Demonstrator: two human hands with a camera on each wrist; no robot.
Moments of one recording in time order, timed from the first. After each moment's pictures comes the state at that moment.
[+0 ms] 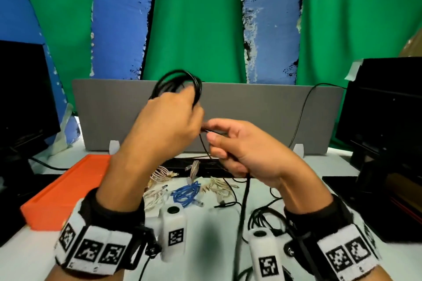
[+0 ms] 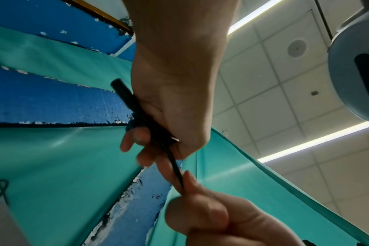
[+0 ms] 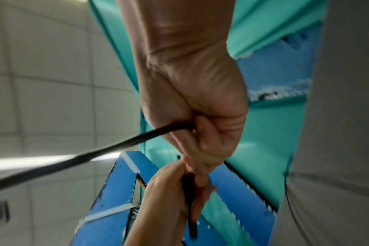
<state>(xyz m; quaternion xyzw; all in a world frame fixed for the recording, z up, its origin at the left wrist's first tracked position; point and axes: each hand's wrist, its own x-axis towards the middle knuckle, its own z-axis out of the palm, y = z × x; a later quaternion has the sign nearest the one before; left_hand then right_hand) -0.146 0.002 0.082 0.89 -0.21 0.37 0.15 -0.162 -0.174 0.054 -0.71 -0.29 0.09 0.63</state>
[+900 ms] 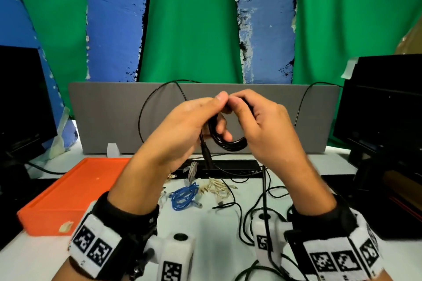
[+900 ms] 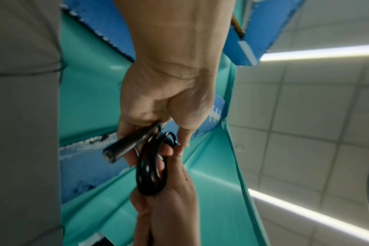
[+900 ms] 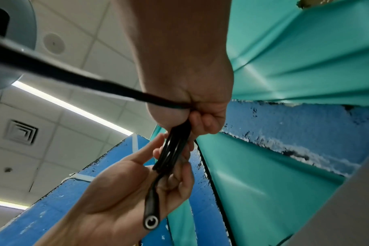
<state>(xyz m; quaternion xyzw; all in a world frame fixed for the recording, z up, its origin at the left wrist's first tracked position) -0.150 -0.034 0.076 0.65 -0.31 -0.02 0.70 -0.159 -0.193 0.065 -0.79 -0.26 -0.40 0.39</state>
